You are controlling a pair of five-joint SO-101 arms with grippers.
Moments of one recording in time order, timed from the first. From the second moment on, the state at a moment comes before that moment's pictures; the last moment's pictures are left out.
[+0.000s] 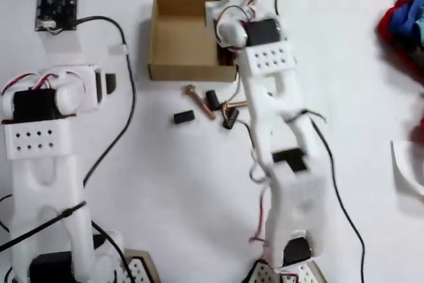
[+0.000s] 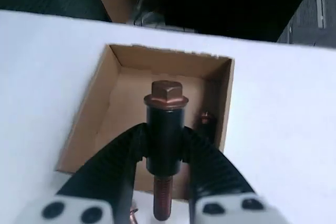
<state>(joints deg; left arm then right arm) -15.6 -26.7 11.6 74.4 -1.0 -18.6 36.1 -52.8 64.2 -5.1</state>
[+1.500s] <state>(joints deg) -17.3 -26.7 15.0 74.4 -1.0 -18.5 67.4 -71.9 56.5 -5.8</state>
